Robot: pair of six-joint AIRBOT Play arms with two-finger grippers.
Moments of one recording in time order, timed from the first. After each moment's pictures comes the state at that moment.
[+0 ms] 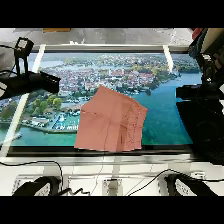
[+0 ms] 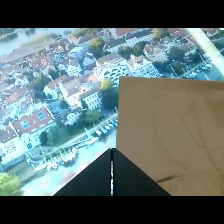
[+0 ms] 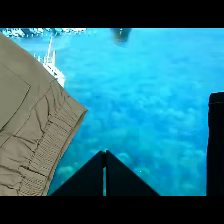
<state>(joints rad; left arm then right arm) -0.02 -1.04 1.25 1.07 -0.92 -0.96 -0.11 -1.07 1.27 -1.36 1.19 1.37</state>
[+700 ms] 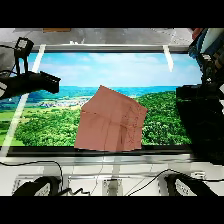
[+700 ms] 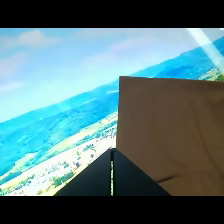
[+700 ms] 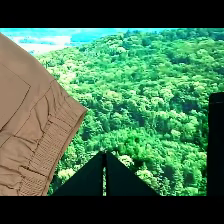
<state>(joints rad) -0.02 -1.04 1.25 1.07 -0.92 -0.96 -0.11 -1.07 1.27 -1.36 1.19 1.37</state>
